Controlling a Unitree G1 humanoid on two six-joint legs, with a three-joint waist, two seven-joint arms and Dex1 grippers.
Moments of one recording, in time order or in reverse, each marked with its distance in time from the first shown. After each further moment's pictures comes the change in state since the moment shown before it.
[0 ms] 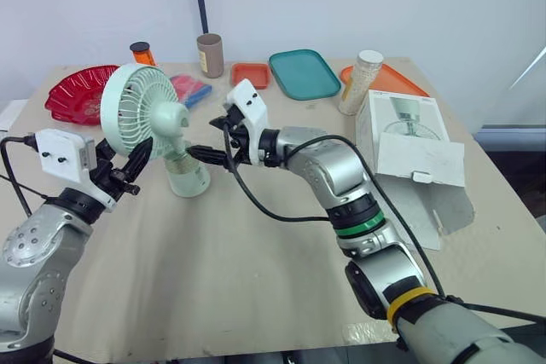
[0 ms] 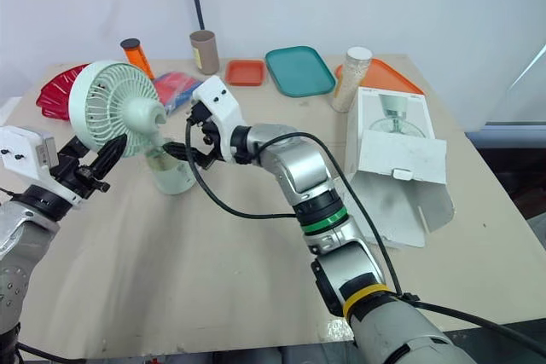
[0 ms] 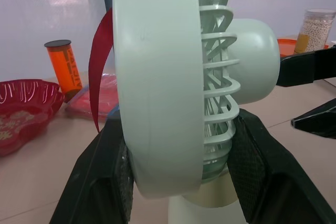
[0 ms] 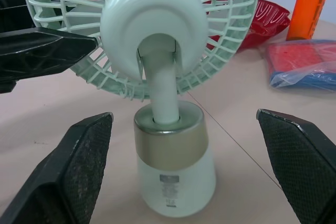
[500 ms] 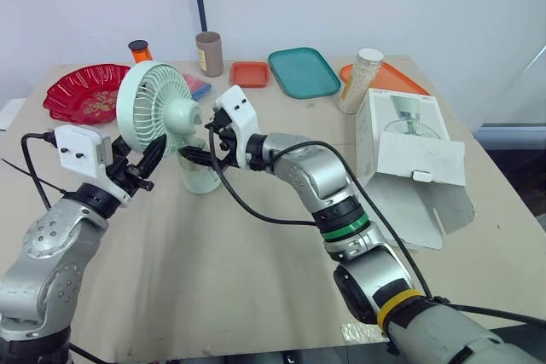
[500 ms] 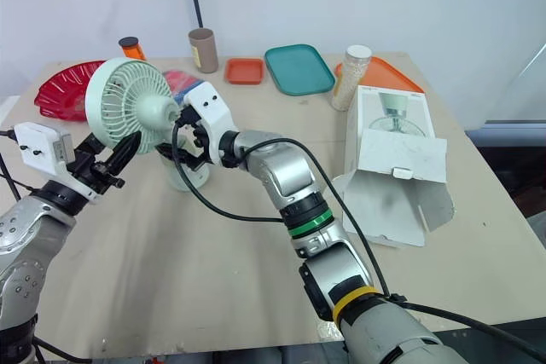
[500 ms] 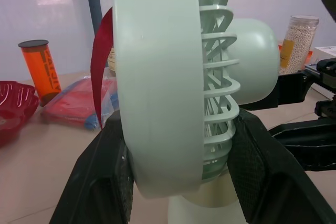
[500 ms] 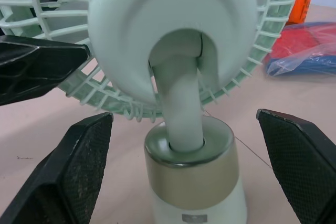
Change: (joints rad) left arm -0.032 -0.046 -0.058 0.014 0.027 0.001 0.008; right arm 0.000 0.075 0.003 0.097 -0.024 -0.043 -0.080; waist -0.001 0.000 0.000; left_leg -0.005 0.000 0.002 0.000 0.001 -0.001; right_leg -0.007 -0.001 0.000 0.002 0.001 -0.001
